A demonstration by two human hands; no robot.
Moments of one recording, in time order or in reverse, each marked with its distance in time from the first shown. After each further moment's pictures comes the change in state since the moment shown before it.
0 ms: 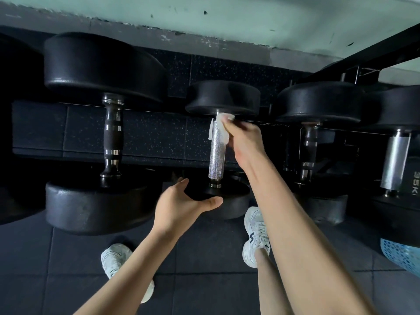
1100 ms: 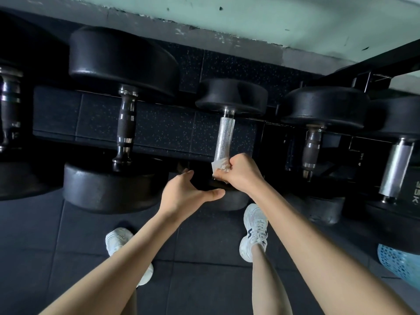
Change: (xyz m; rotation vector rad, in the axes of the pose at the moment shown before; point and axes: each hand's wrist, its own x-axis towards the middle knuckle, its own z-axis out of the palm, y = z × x) left_hand -0.006 0.015 -0.004 0.075 -0.004 -0.053; right_hand -0.050 0.025 -0.032 -1.064 -0.350 -0.021
